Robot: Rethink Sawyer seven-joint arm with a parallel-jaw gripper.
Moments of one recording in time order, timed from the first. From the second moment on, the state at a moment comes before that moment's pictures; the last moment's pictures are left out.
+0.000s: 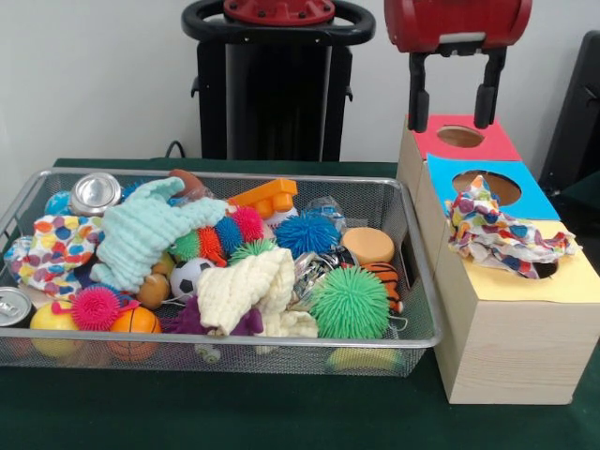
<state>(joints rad) -0.14 -0.79 0.05 1.44 0.06 0.85 1.54</state>
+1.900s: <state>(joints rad) -0.18 -0.71 0.12 1.43 0.00 0.85 1.54</state>
